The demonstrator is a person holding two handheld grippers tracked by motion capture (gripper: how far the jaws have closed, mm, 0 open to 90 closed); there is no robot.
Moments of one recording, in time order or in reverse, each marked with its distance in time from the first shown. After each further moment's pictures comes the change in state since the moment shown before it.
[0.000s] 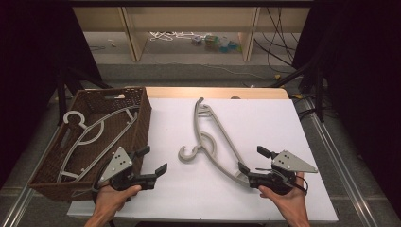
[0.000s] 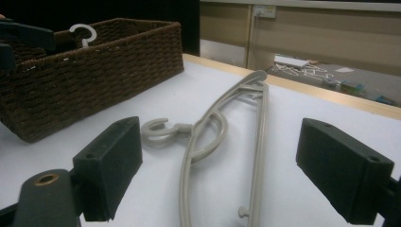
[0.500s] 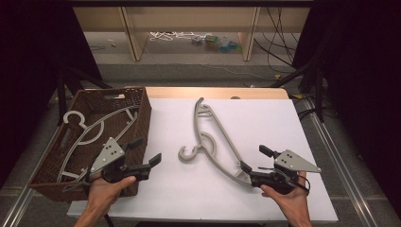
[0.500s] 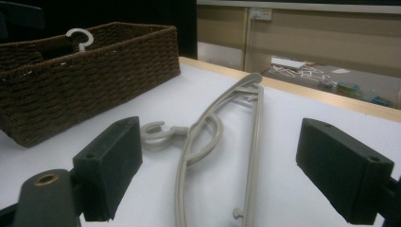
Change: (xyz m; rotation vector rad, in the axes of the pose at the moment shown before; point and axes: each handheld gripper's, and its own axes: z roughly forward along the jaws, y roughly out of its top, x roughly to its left) left arm 0.006 0.025 -0.007 -0.014 0.036 -0.005; right arm -0.004 0.002 -0.004 -0.005 -0.008 0.006
